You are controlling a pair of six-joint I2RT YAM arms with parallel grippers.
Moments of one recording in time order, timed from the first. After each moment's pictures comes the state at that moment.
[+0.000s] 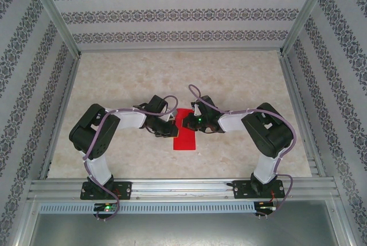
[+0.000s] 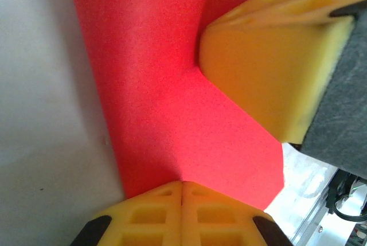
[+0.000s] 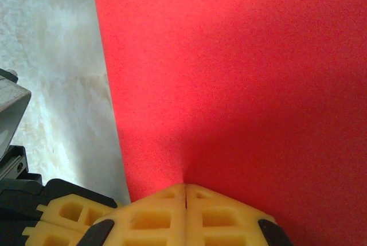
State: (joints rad) left arm -0.53 1.80 0.88 -0.24 0.63 -0.48; right arm 0.60 1.80 0.79 0.15 -0.46 0.83
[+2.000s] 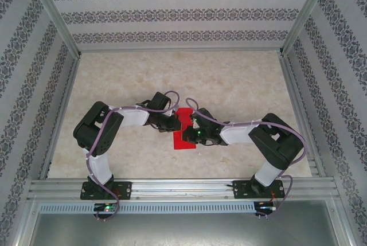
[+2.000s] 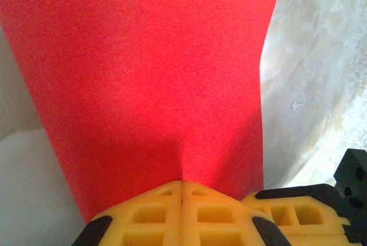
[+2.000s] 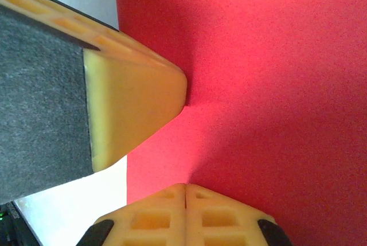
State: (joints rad) left arm -0.53 1.85 0.95 -0.17 0.57 -0.58; right arm 0.75 1.67 0.64 0.12 -0.37 0.88
